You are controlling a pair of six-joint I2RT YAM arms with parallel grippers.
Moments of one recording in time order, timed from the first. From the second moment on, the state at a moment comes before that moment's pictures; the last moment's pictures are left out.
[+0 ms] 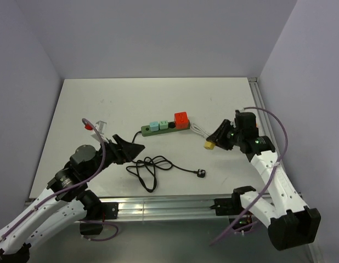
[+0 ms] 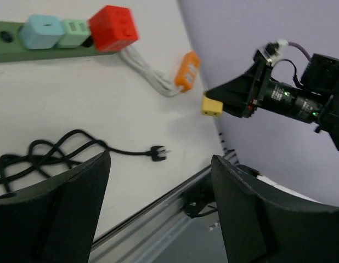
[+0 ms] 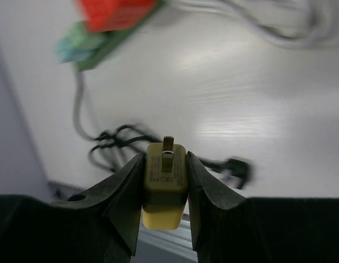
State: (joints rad) left arm -0.77 0.50 0.63 -0.36 -0.07 -0.90; right arm 0.13 0.95 0.79 -0.75 -0.18 0.73
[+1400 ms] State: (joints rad) left arm -0.77 0.86 0.57 0.41 0.74 -0.99; right arm 0.74 0.87 0.80 -0.02 -0.77 0.65
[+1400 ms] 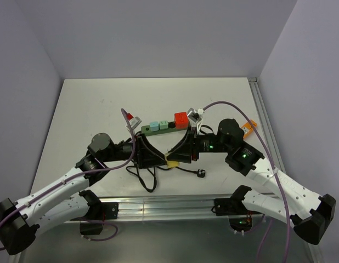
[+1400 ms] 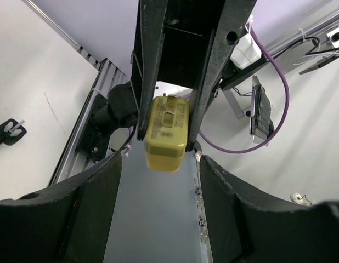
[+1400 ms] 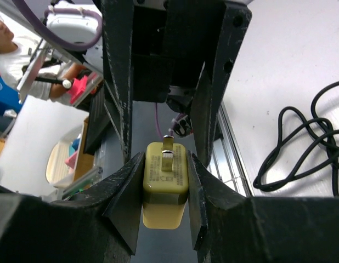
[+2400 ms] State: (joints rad) left arm -0.79 0.77 0.57 0.34 0.48 -1.03; right arm 0.82 0.76 0.80 -0.10 -0.43 0.69
